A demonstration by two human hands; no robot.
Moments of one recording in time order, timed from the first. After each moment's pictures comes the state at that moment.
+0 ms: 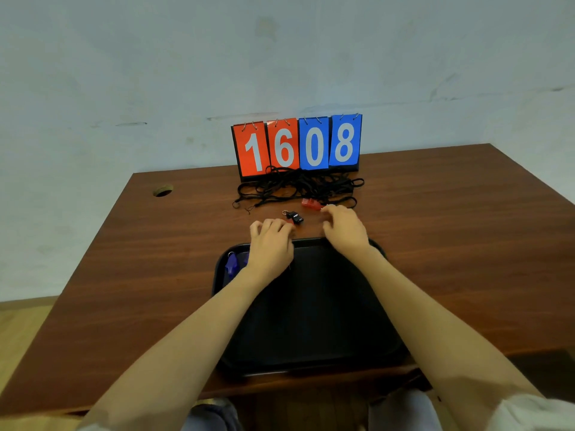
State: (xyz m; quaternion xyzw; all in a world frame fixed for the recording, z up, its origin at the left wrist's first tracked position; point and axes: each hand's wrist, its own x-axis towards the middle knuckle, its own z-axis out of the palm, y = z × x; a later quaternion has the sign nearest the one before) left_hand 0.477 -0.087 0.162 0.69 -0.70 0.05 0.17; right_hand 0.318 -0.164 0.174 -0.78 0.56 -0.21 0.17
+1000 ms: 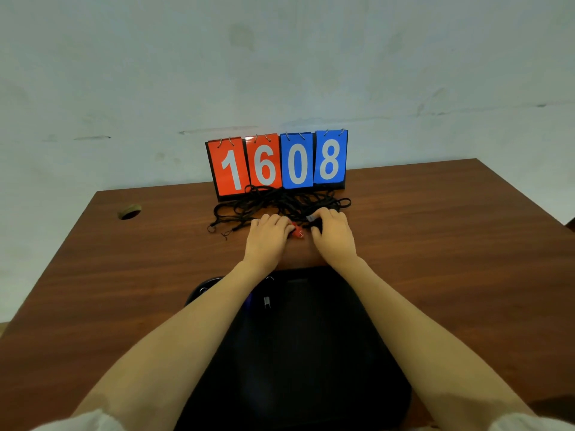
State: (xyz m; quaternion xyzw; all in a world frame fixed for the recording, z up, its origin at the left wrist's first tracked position) left_hand 0.471 -0.187 0.164 0.66 -0.72 0.04 0.21; right_hand 0.319 -0.221 0.168 -0.76 0.56 -0.28 0.15
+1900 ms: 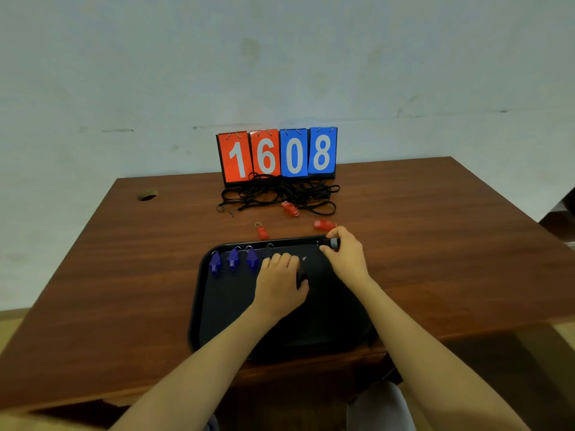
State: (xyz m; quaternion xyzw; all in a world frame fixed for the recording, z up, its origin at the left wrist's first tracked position) left_hand 0.416 -0.025 0.147 0.66 -0.73 0.00 0.19; right_hand 0.270 -0.095 0.172 -0.66 0.60 -0.32 0.31
